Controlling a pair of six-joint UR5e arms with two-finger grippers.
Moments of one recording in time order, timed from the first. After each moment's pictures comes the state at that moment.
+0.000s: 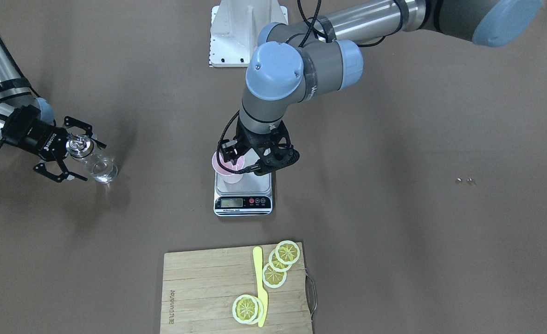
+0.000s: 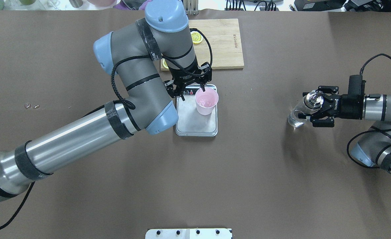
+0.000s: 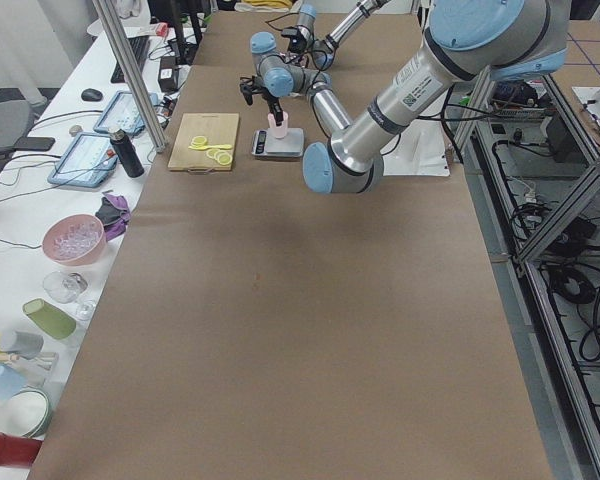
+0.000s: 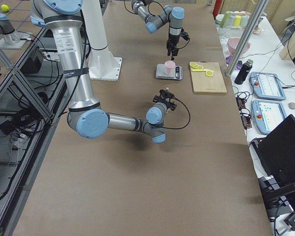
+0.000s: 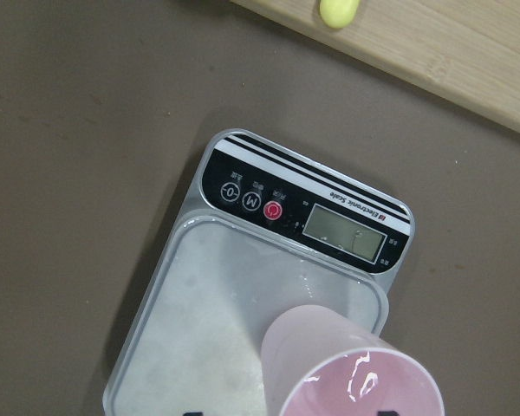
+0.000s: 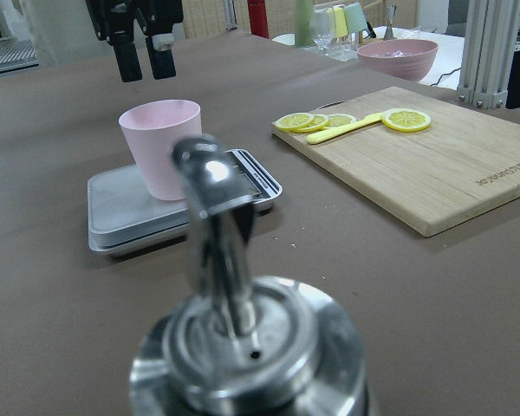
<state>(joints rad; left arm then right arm) -0.68 -2.54 -1.38 -1.64 -2.14 -1.54 0.85 -1.35 1.10 0.48 2.11 0.48</state>
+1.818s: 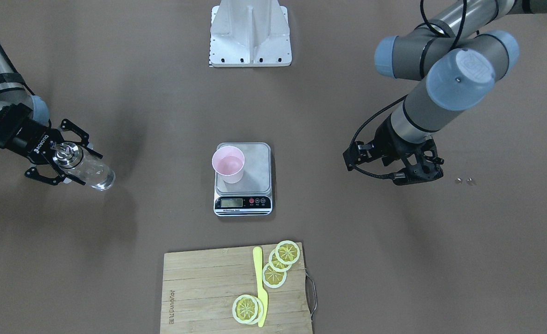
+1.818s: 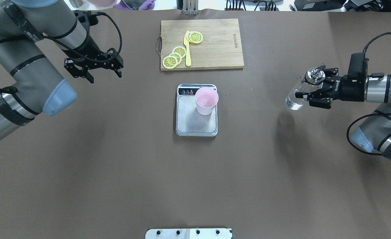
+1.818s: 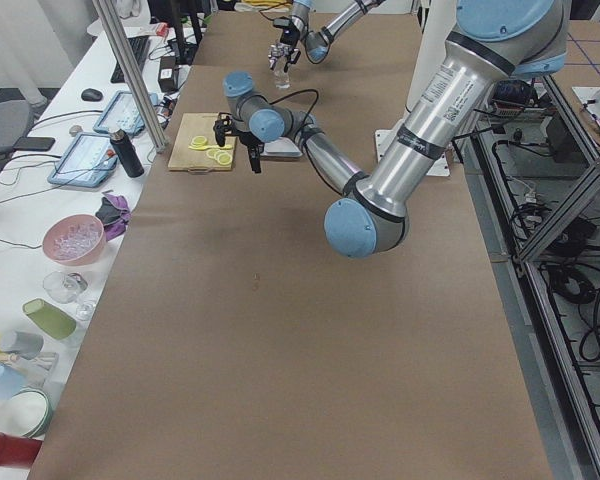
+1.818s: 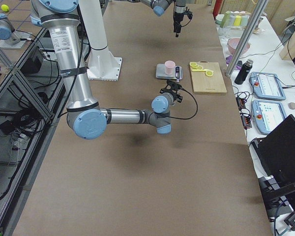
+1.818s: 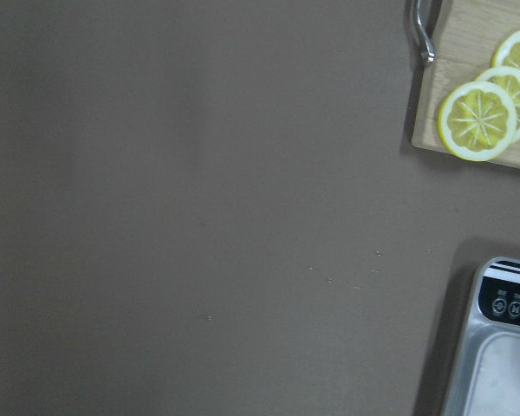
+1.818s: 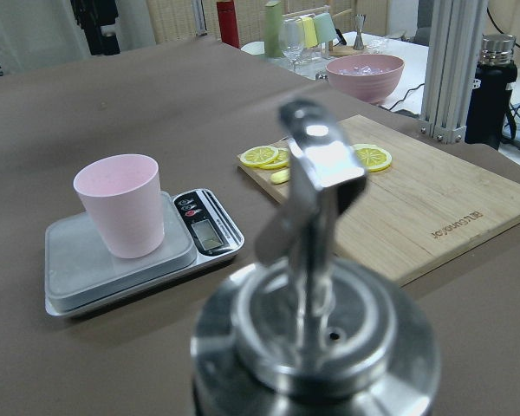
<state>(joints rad) -0.93 -2.14 -1.64 -1.59 -2.28 -1.02 0.94 -1.34 1.28 0.22 2.15 0.48</state>
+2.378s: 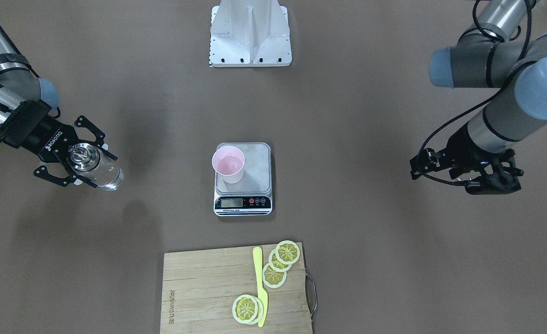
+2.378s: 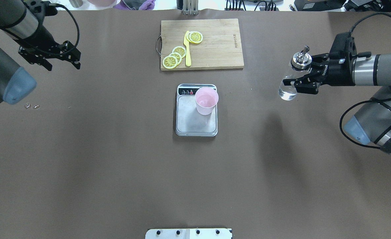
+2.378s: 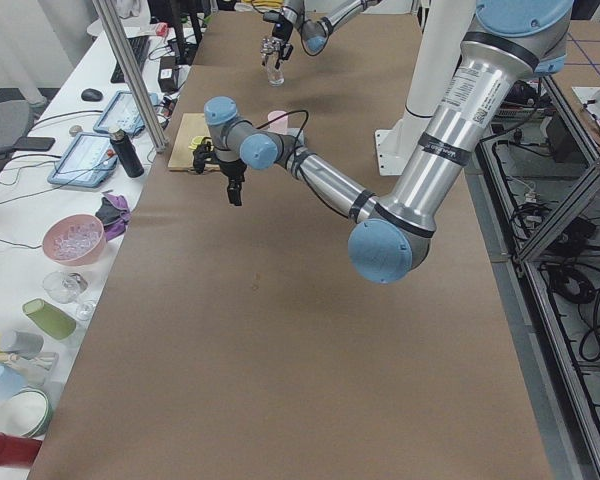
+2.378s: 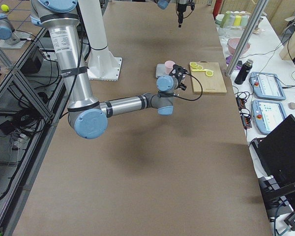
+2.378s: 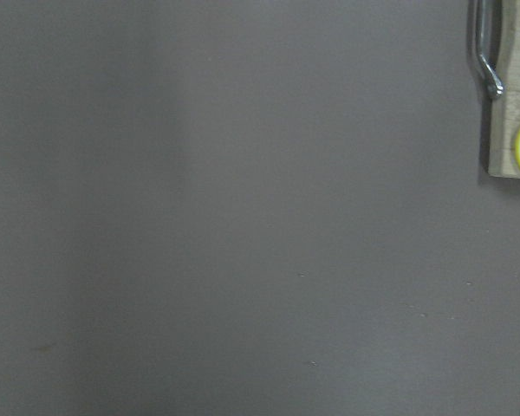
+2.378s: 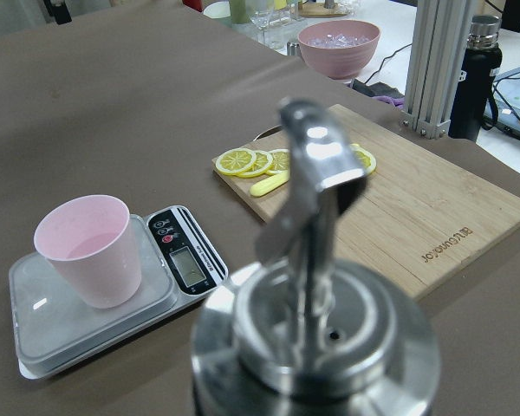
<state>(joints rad) -1.08 -2.00 -1.65 -1.59 -2.28 -0.68 0.94 -1.32 1.51 -0.21 2.15 0.42</state>
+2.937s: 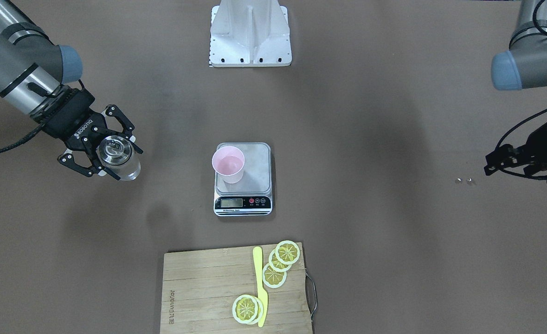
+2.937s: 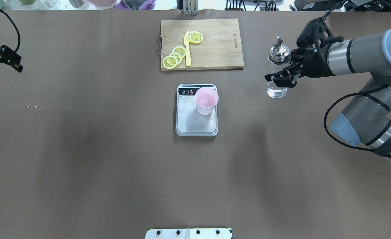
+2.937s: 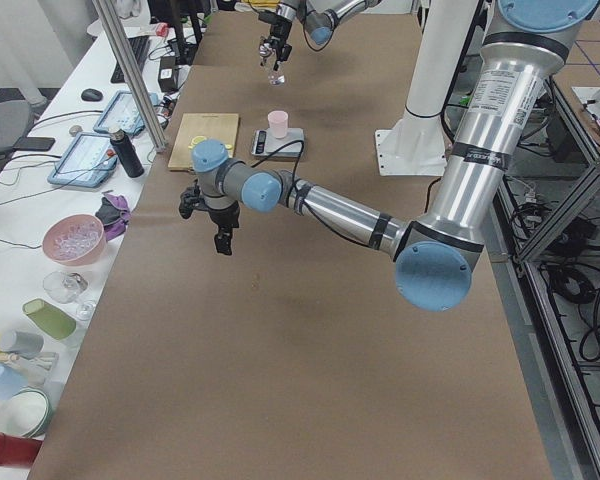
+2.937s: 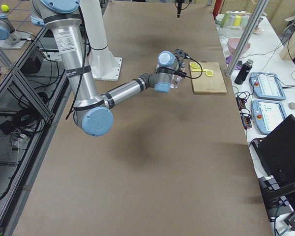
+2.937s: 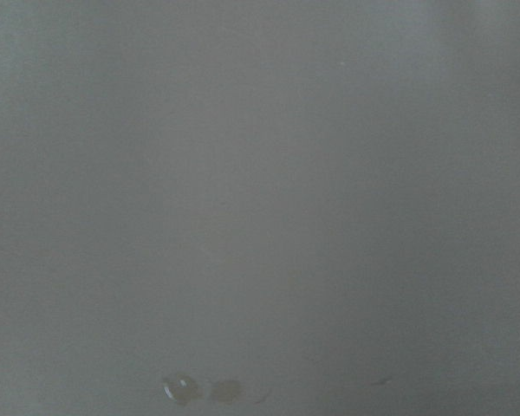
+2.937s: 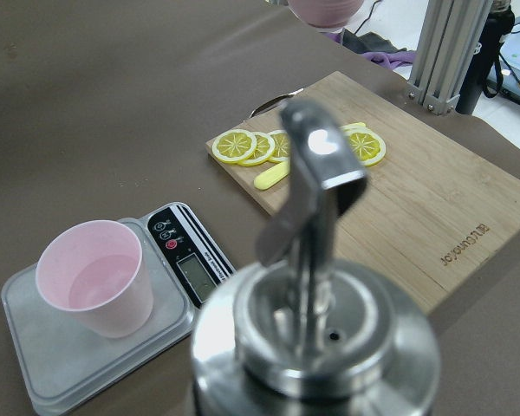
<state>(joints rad) -1.23 -1.83 -1.62 -1.60 -2.29 -0.41 0.89 -1.28 1.72 -0.67 2.09 0.35</state>
